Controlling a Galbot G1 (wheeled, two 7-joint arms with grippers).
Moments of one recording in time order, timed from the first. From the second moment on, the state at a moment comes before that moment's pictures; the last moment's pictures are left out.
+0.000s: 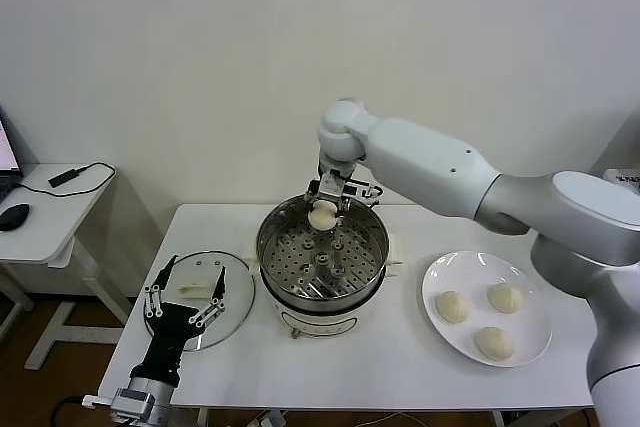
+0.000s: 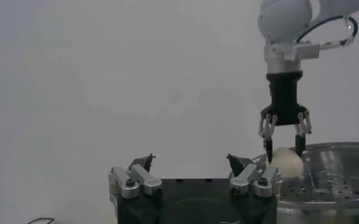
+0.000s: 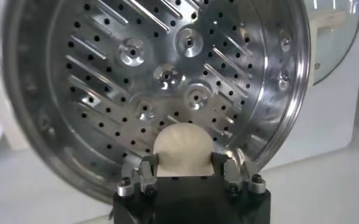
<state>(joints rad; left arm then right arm) 1.65 -1.32 -0.56 -2.18 0.02 -0.13 -0.02 0.39 1.34 -1.00 1.02 -0.41 0.53 -1.19</state>
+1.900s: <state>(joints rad) 1.64 -1.31 -0.55 -2.18 0.03 -0.12 -0.05 0.48 0.66 -1.37 1.30 0.27 0.00 -1.15</state>
